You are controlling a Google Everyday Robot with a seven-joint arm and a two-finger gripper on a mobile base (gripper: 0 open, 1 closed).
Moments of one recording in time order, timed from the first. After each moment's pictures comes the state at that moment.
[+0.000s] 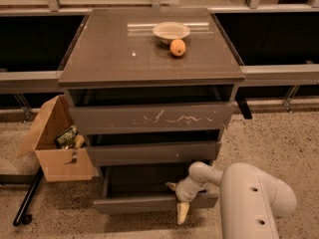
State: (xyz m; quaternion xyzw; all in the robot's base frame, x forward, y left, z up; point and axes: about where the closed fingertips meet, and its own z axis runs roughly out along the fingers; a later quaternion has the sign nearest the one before) arm 0.552 -0.083 0.165 -0.75 0.60 0.22 0.16
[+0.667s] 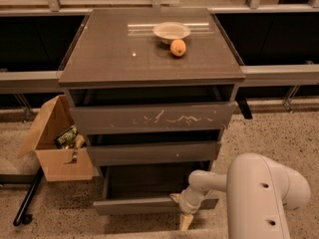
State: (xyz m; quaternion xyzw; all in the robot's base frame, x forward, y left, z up) arm 0.481 -0.100 0.179 -0.77 0.59 0.21 0.10
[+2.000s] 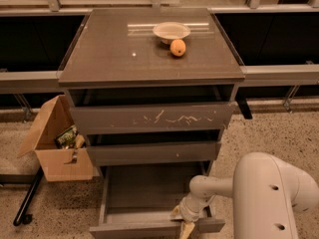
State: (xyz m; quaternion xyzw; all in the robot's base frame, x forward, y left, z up) arm 0.450 -0.097 0.195 -0.78 0.58 0.23 0.09
